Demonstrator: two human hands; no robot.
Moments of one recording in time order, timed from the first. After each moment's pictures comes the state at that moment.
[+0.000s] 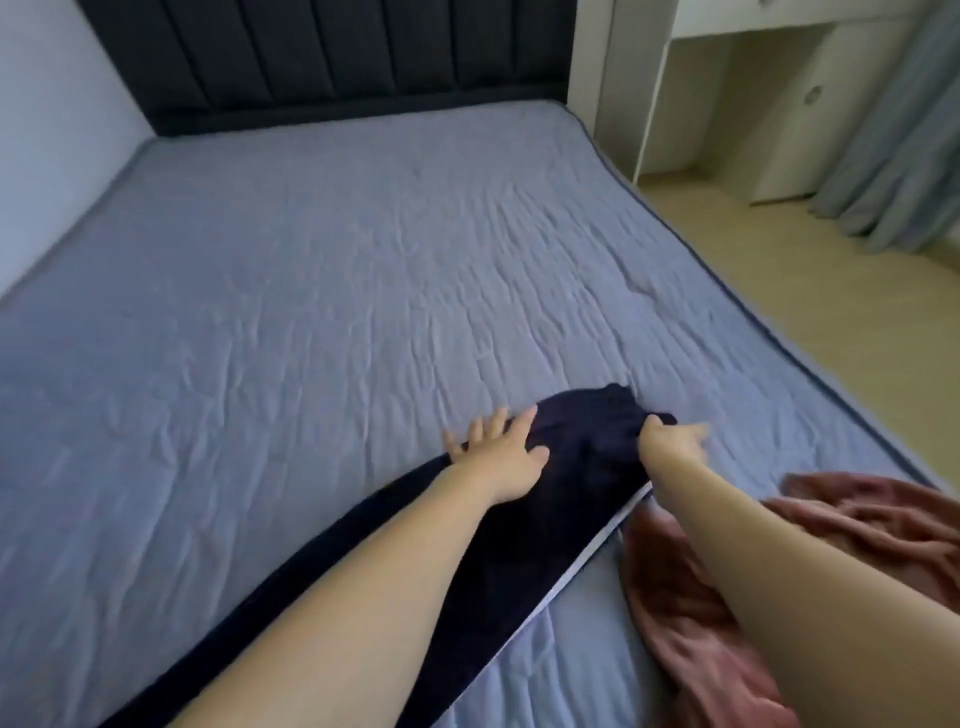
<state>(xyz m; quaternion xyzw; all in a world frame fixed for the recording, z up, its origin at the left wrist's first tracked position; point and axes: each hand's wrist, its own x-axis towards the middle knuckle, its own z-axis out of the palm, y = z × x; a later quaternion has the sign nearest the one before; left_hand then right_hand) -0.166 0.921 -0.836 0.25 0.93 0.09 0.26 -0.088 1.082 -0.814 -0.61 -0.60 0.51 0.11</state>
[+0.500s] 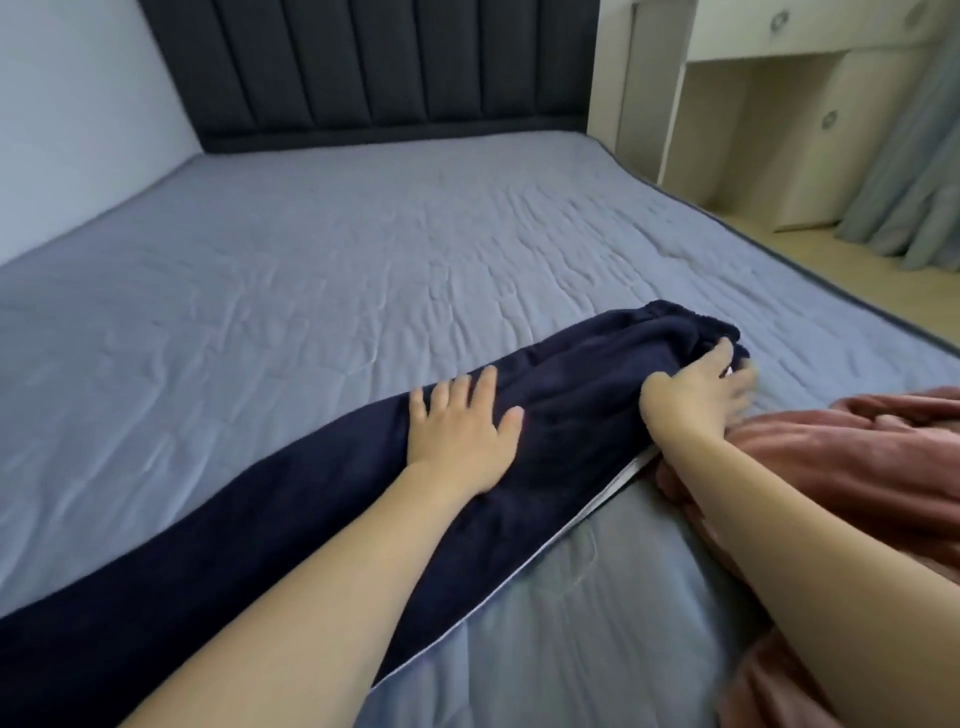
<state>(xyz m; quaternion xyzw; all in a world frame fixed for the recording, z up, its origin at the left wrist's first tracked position) -0.133 0.846 -0.949 0.24 0.97 0.05 -0.04 -0.062 1.040 -0.911 -0.48 -0.75 0.36 0.26</state>
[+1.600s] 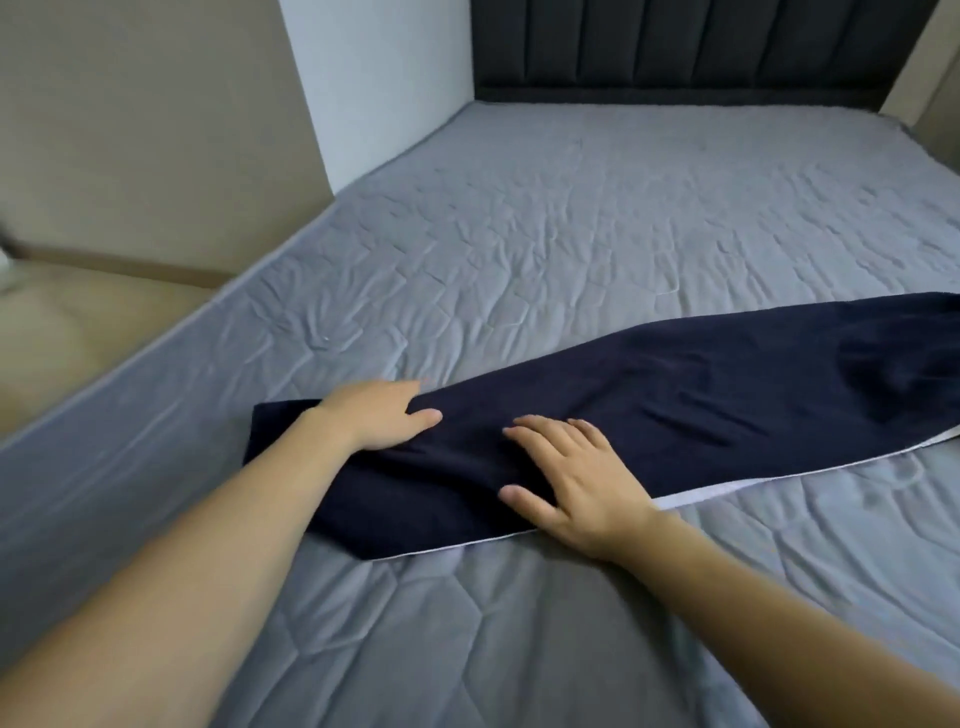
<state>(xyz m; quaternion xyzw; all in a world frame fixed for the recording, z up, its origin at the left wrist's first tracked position) -0.056 0.381 -0.932 0.10 0.99 0.01 0.10 0.044 0.651 -0.939 0.27 -0.95 0.13 0.05</state>
